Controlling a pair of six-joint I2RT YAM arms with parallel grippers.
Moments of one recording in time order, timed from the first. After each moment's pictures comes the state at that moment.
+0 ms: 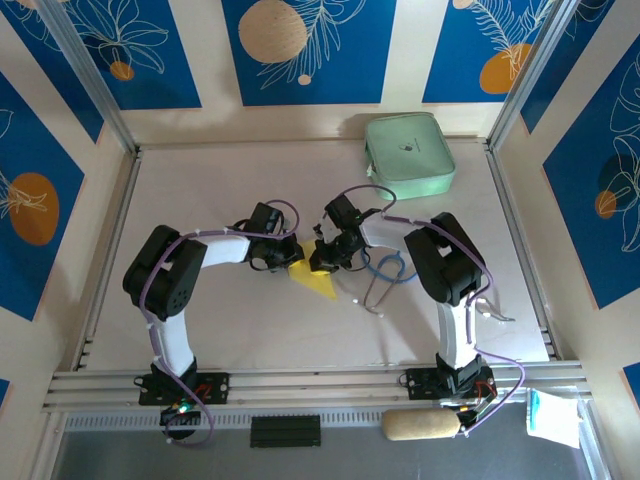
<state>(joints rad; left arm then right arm) -0.49 1.88 0.99 -0.11 0.46 -0.84 0.59 2.01 1.24 -0.49 -0.62 0.49</state>
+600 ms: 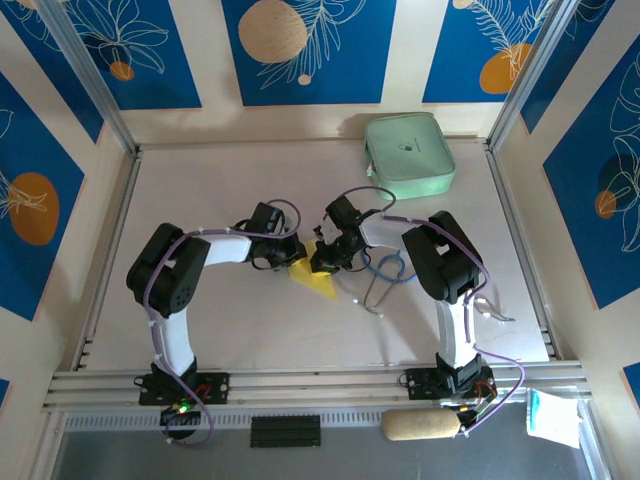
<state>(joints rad) -0.49 1.91 1.00 -0.06 0.49 -0.86 0.58 2.03 1.24 -0.49 -0.64 0.46</state>
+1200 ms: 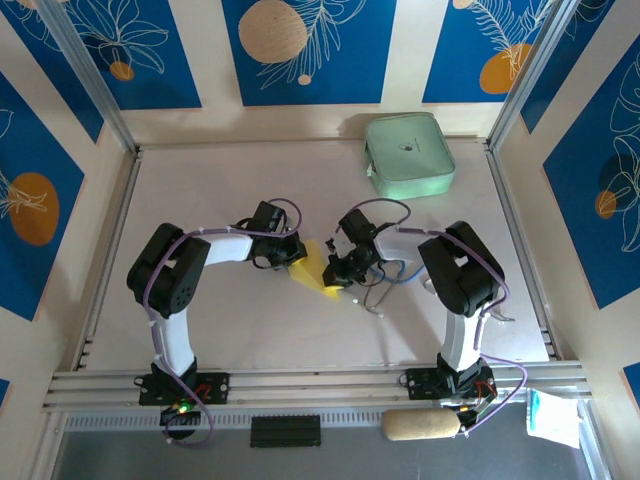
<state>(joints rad) -0.50 1.91 1.01 -0.10 0.46 -0.86 0.57 1.86 1.00 -0.45 -0.63 0.45</state>
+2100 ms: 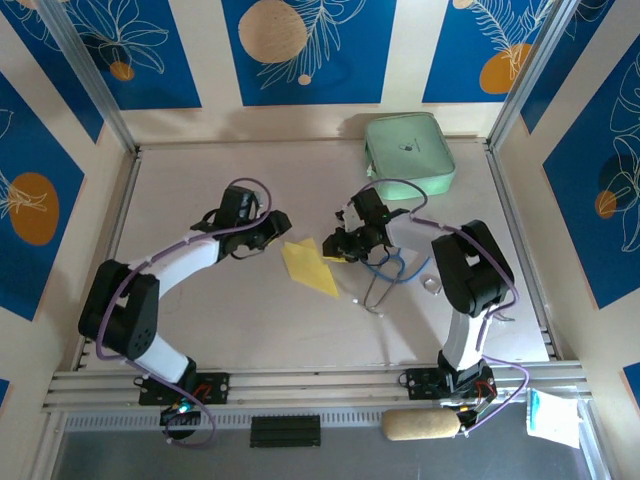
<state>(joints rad) -0.41 1.54 0.92 -0.15 0.33 -0.90 0.48 1.86 1.11 -0.36 -0.64 0.52</state>
